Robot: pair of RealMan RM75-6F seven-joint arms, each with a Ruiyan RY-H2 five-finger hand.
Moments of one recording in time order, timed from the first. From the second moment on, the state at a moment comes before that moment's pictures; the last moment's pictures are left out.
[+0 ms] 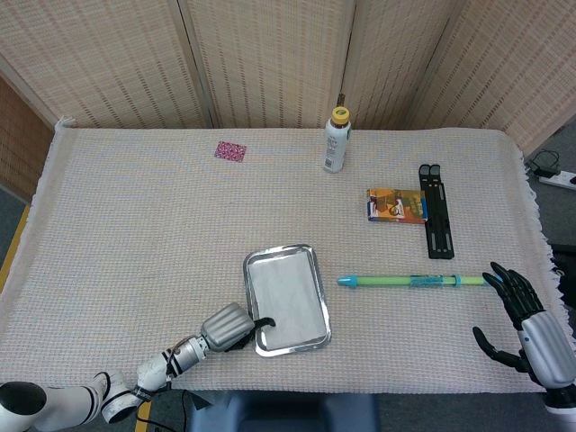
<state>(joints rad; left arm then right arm) -0.73 -1.76 0.13 -1.11 1.73 1.04 -0.14 0.04 -1.07 -0.05 -1.57 -1.77 1.70 0.44</state>
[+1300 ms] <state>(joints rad) -0.70 -1.78 0.14 -1.08 1.77 1.16 -0.17 0.05 -1.08 -0.05 -1.57 -1.78 1.69 0.42</state>
